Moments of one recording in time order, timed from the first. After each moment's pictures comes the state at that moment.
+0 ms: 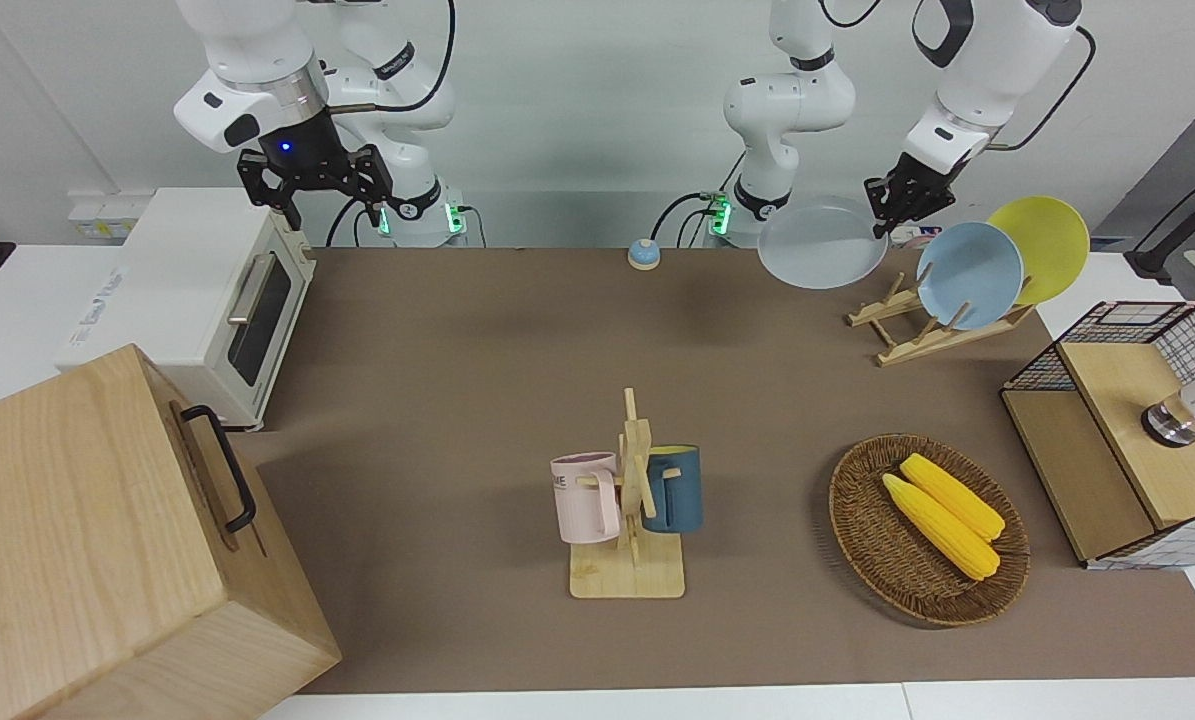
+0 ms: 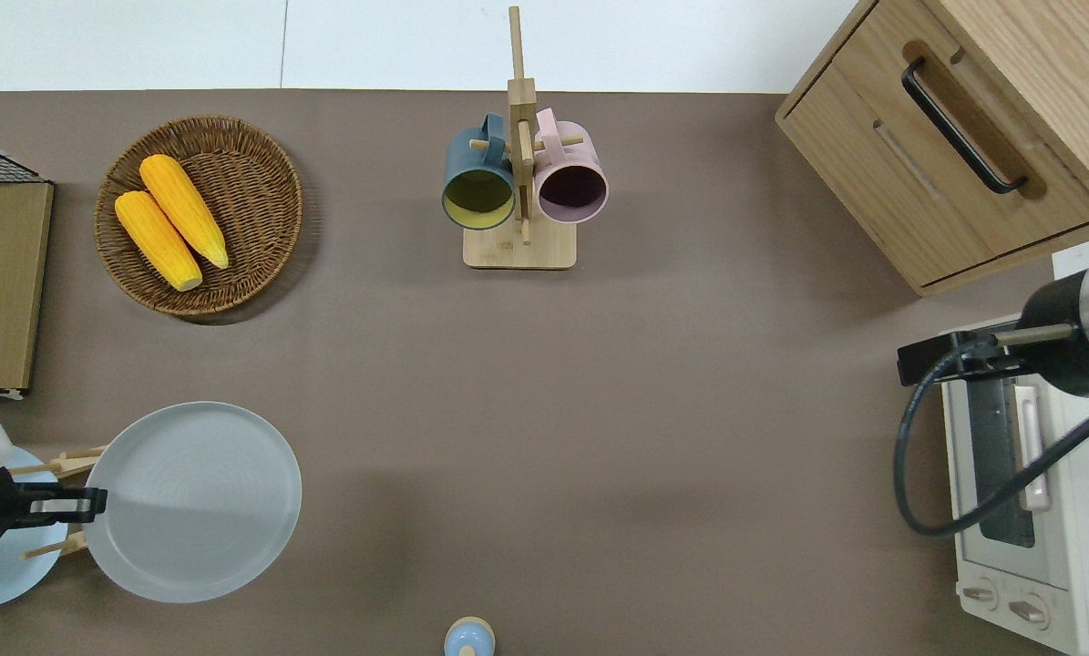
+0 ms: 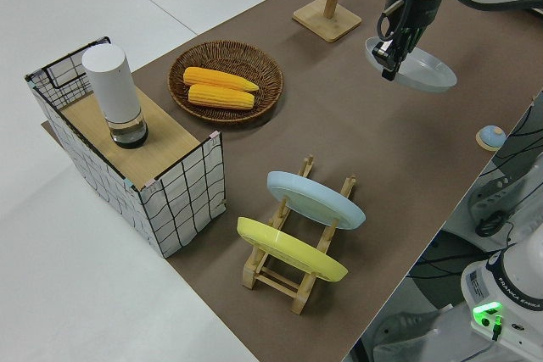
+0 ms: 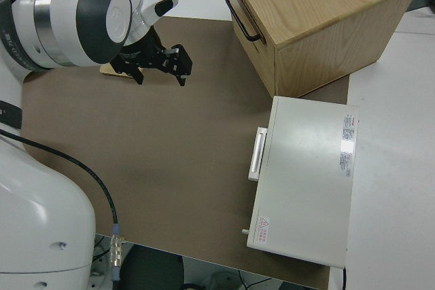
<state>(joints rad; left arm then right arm) 0.04 -0.39 0.04 -2.13 -0.04 1.67 0.13 -0.08 -0.02 0.19 -1.50 0.00 1.41 0.06</state>
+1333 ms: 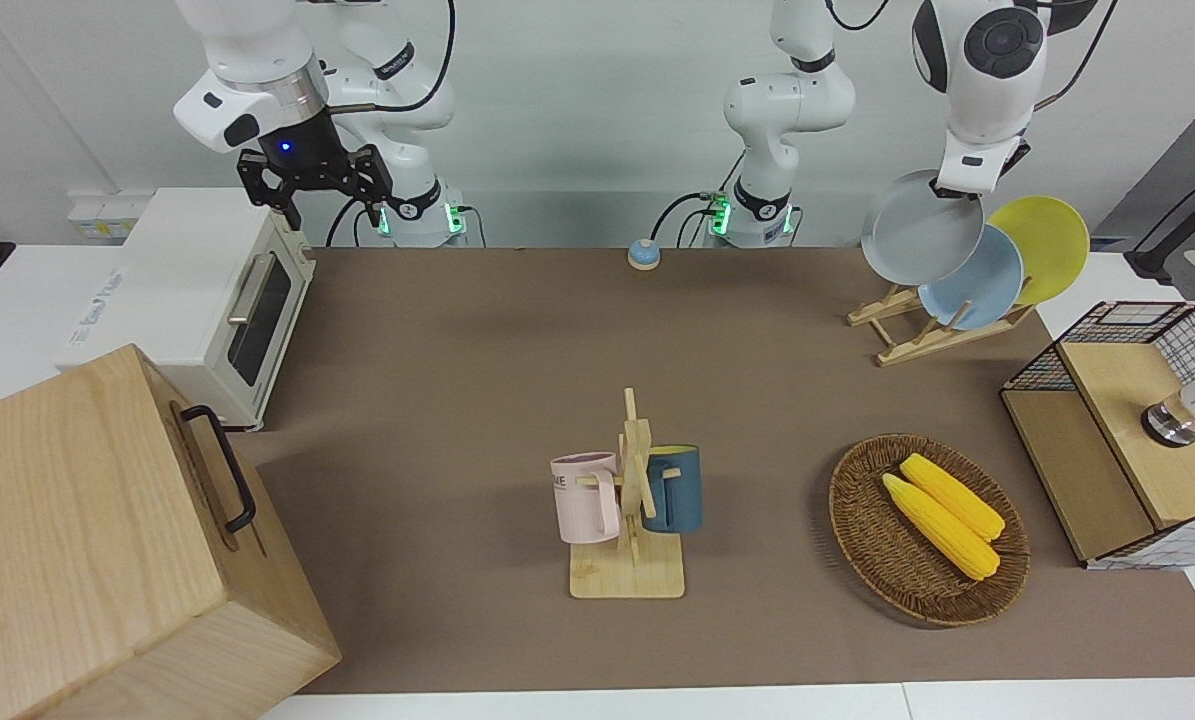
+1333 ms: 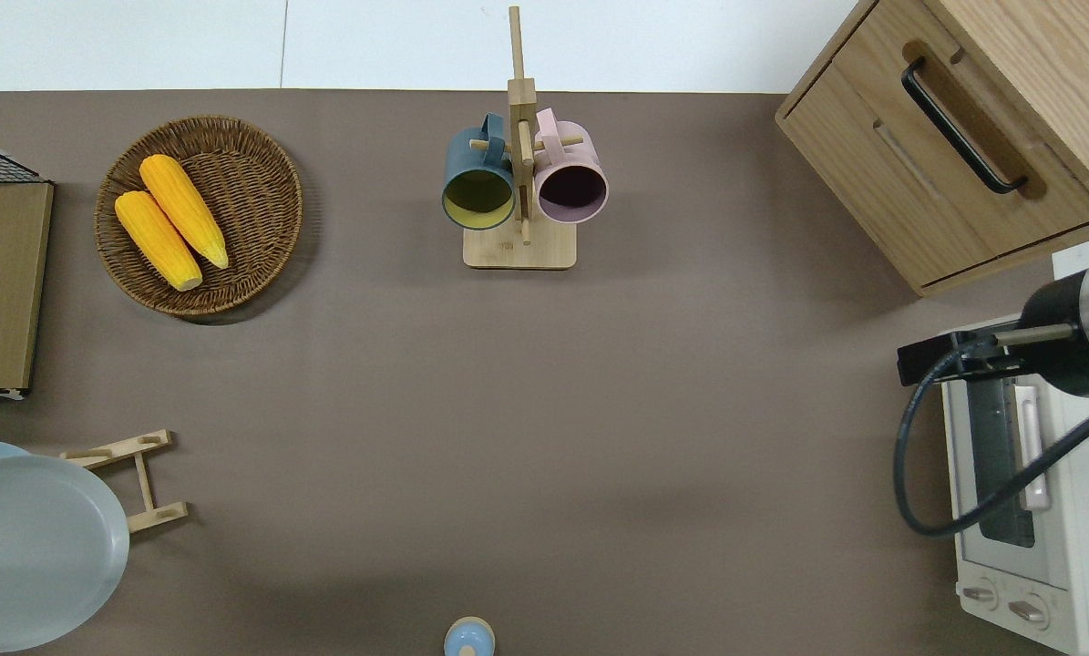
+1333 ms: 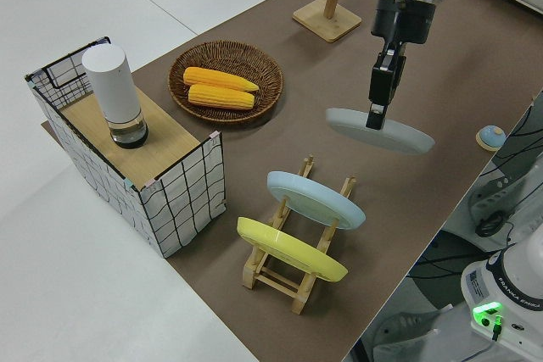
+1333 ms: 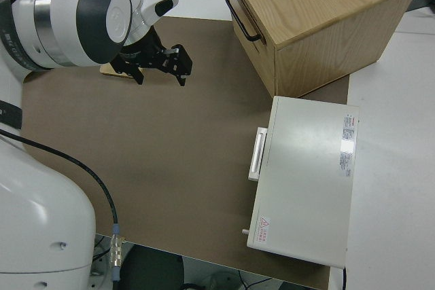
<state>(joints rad) 0.03 -0.33 0.01 -2.09 0.55 1.45 -0.20 -0.08 -0.02 0.19 -1.50 0.00 1.41 0.06</state>
